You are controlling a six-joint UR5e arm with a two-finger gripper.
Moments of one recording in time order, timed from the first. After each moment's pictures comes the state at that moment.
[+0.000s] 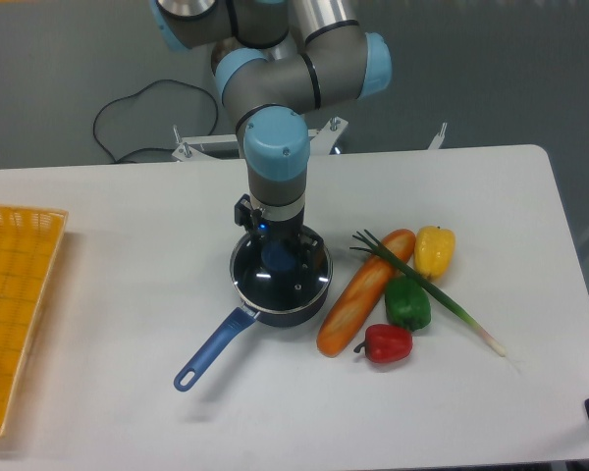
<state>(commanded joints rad) 2.39 -1.78 -1.84 -1.09 1.54 0.93</state>
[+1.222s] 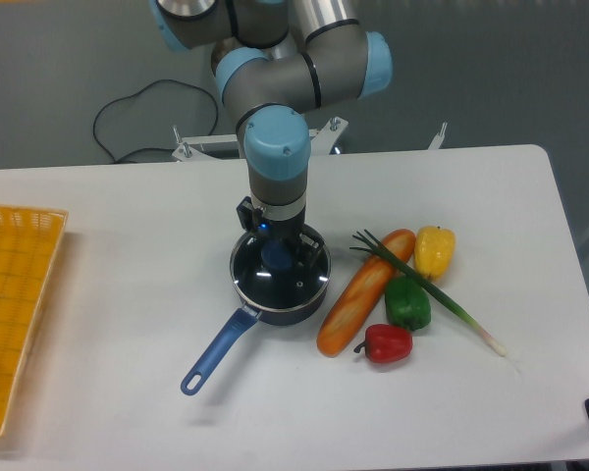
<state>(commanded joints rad) 2.40 -1.78 -1.83 -1.10 1.54 0.94</state>
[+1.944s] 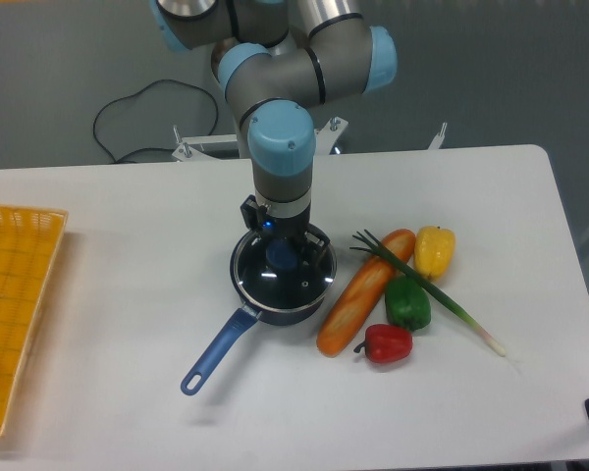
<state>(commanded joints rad) 2.41 -1.78 -1.75 -1.20 1.54 0.94</state>
